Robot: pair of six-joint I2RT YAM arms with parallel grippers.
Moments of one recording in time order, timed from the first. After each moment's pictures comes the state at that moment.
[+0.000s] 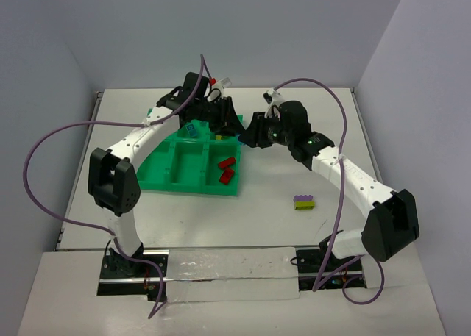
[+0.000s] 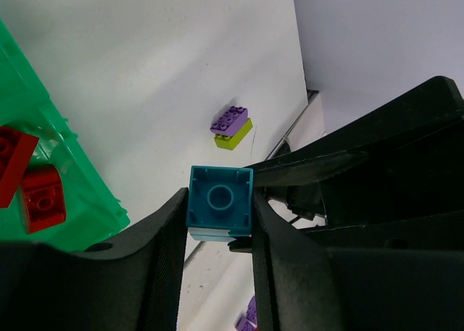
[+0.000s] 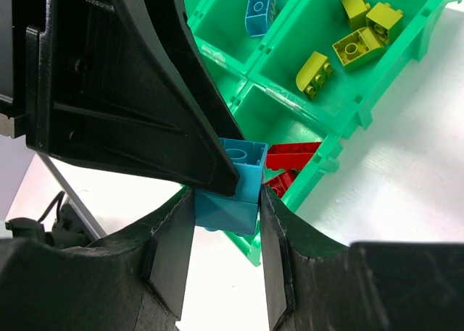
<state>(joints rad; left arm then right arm) -0.53 1.88 1.72 -0.59 0.69 -0.61 0.49 1.36 1.09 -0.15 -0.33 0.43</state>
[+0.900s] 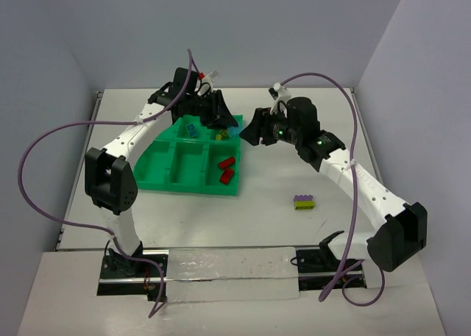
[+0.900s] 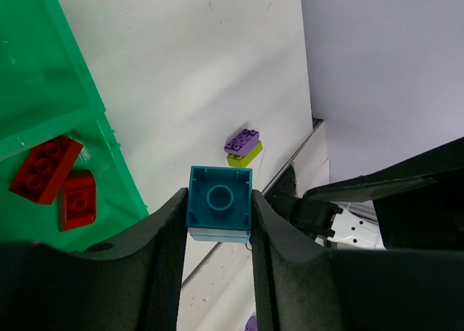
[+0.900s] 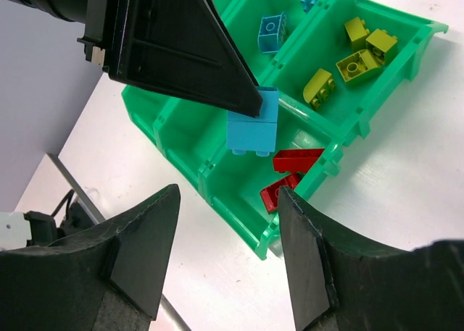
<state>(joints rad) -0.46 1.88 1.74 -0.59 0.66 -0.62 0.48 1.28 1.14 -0.24 -0.32 0.40</state>
